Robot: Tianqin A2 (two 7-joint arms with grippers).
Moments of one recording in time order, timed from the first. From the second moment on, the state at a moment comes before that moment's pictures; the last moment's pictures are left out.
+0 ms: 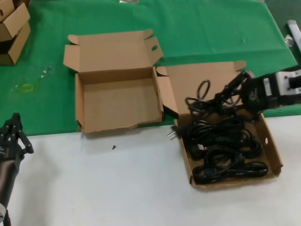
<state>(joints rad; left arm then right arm) 0.00 -0.30 1.60 -1.60 -1.80 0.00 0.00 0.92 0.80 -2.01 1.23 1.53 -1.26 -0.29</state>
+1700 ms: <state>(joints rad) 0.00 -0.30 1.60 -1.60 -1.80 0.00 0.00 1.15 0.17 -2.14 0.62 1.38 -0.81 -0.57</state>
